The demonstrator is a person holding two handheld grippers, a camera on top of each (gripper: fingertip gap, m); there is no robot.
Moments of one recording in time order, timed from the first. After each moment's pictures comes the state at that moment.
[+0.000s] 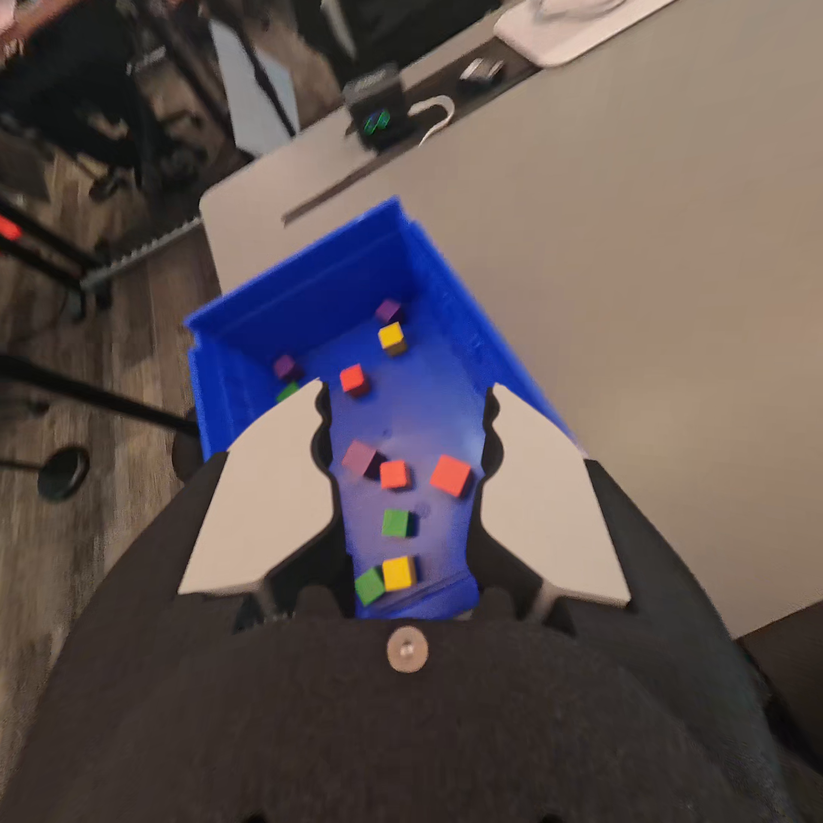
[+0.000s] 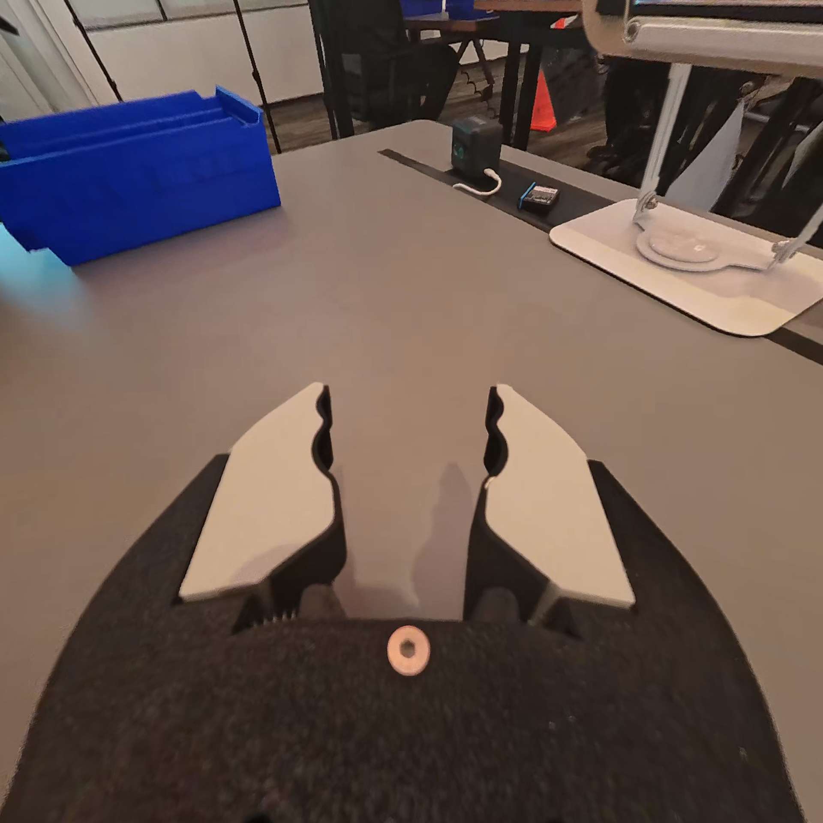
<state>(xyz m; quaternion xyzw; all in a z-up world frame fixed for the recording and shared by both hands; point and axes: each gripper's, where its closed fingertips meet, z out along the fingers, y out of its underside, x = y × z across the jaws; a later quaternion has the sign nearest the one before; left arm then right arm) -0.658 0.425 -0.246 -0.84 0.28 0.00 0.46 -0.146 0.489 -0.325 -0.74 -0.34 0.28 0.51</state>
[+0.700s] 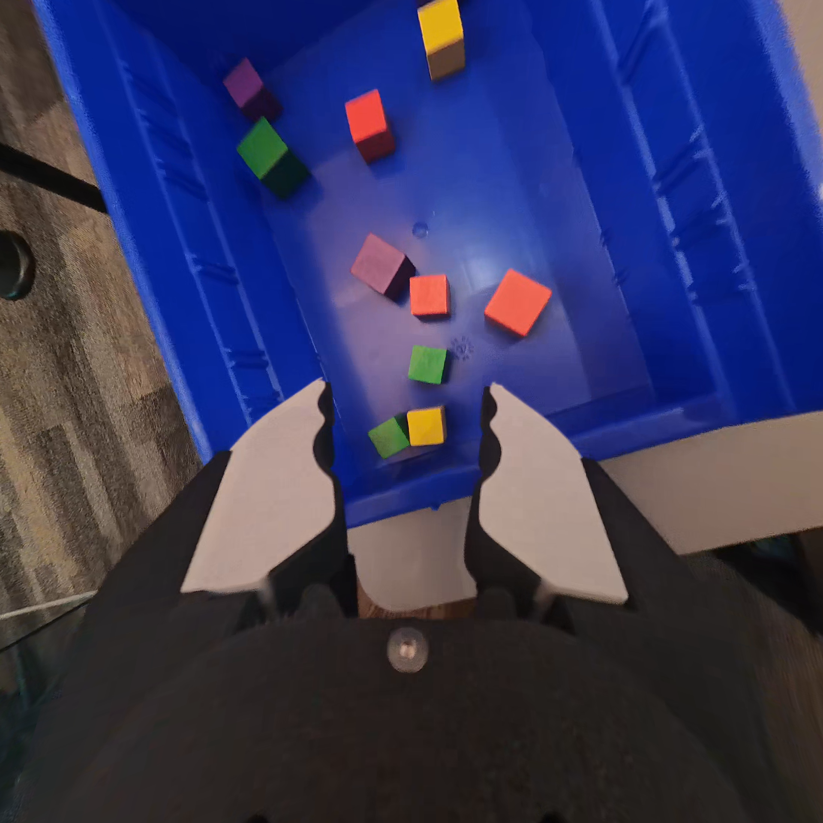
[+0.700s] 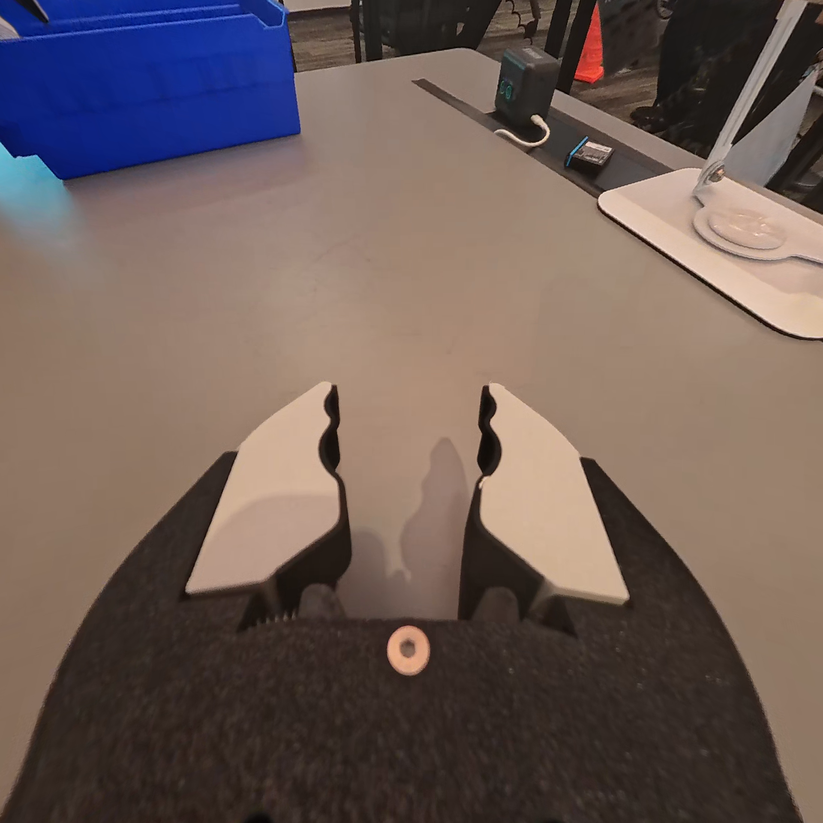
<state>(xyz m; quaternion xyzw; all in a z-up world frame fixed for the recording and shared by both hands) -0.727 0.397 -0.334 -0.94 0.24 0.06 0.24 -0.160 0.477 -0.346 -0.74 -0.40 0.25 0.48</state>
